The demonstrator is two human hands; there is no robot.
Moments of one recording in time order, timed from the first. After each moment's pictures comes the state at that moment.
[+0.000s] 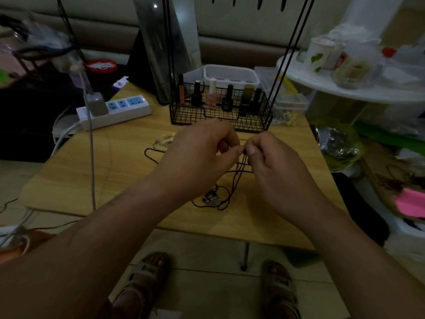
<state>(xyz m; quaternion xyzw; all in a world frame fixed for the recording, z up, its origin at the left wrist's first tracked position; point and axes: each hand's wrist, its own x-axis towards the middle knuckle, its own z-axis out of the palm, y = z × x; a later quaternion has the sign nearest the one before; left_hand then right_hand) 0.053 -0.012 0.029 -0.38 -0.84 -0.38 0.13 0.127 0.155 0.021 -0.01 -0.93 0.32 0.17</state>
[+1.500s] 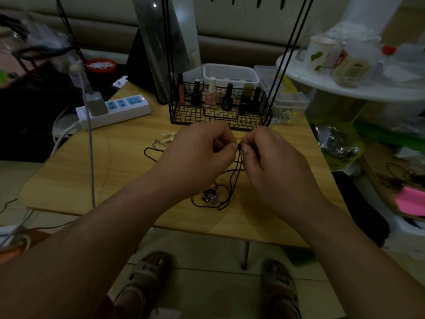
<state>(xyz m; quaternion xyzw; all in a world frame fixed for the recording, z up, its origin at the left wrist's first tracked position) 0.056 -0.015 0.031 -0.33 -0.83 -0.45 0.03 0.124 0.150 0.021 0.03 -0.95 0.20 0.24</state>
